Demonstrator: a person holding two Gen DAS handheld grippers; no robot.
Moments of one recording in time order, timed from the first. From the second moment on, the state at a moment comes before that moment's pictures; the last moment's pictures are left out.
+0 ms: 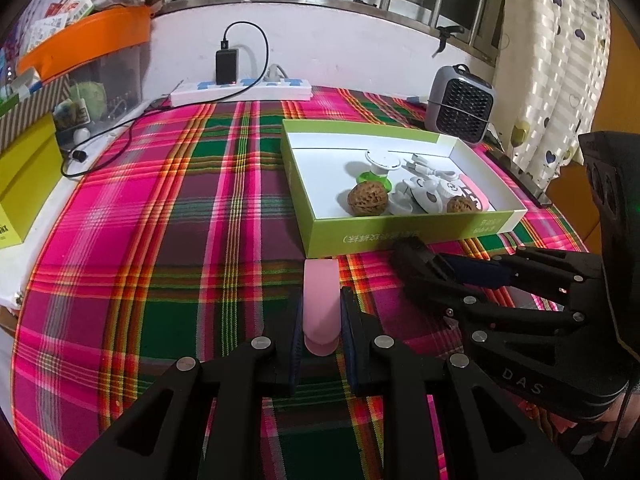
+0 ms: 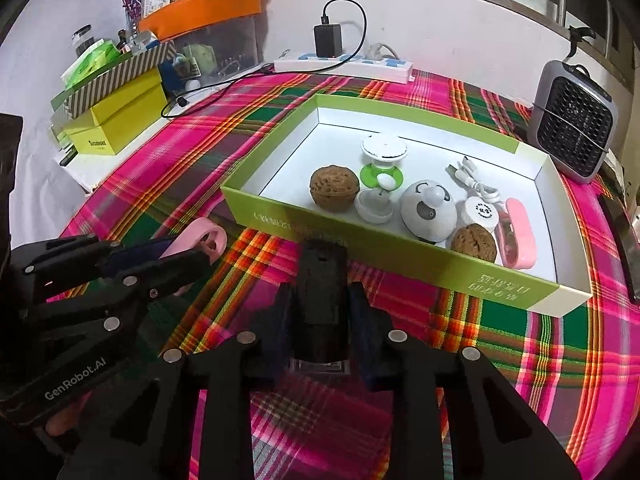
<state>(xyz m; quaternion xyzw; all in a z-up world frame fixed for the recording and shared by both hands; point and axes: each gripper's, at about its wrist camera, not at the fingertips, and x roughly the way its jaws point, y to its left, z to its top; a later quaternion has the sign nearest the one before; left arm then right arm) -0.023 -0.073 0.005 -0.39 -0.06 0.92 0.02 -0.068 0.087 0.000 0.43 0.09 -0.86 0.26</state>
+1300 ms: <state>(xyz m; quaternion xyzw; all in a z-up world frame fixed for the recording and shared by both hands) -0.031 -0.012 0.039 -0.36 -0.05 0.93 0.07 -0.055 0.156 0.039 0.37 0.04 -0.89 0.26</state>
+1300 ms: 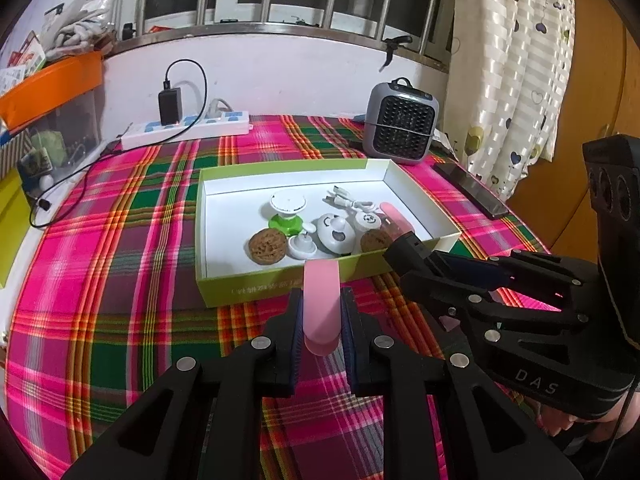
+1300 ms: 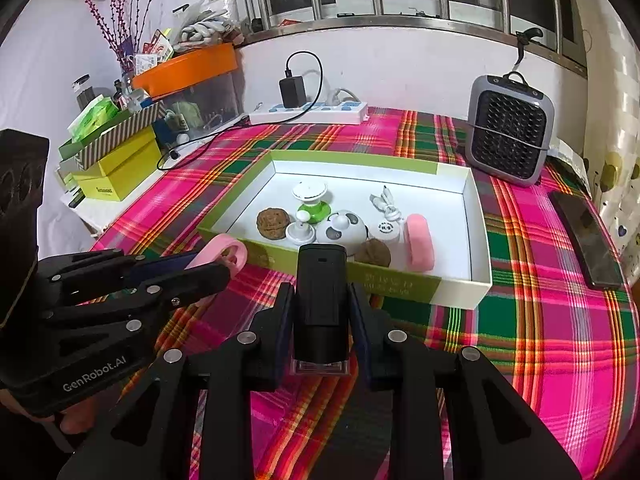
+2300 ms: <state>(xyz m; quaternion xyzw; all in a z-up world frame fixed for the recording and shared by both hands) -0.086 -0.029 0.058 -0.35 -0.03 0.94 0.04 -0.102 0.149 0.056 0.35 0.07 -0.90 0.25</state>
